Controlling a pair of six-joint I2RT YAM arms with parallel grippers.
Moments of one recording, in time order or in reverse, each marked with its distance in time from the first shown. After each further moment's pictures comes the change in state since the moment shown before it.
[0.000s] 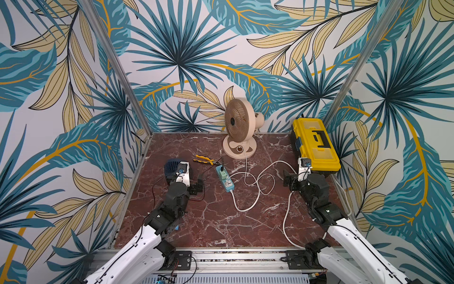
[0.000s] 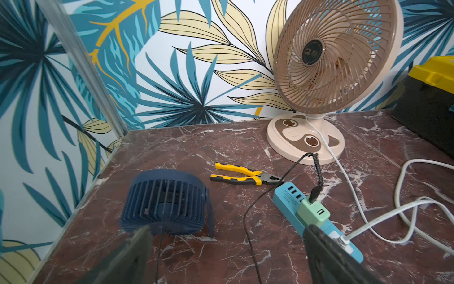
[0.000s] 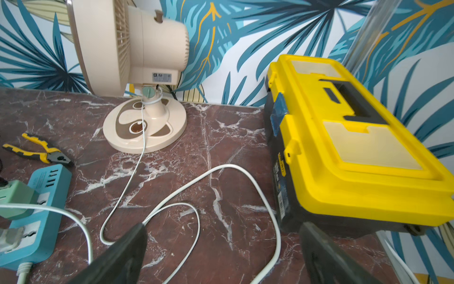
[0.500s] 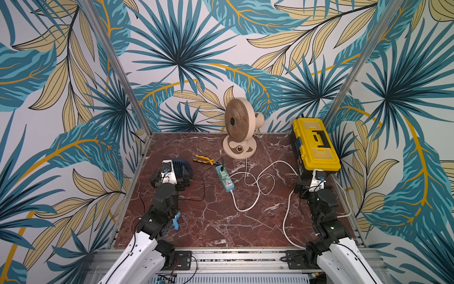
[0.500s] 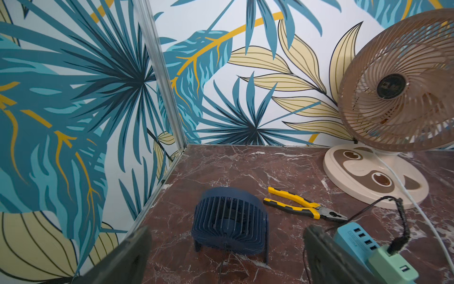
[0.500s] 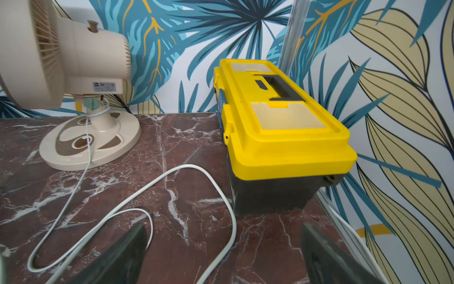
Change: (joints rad) left arm 0.164 -0.036 -0.012 0.059 -0.071 0.070; right arm -0.121 -0.208 -0.247 0.105 0.093 0.003
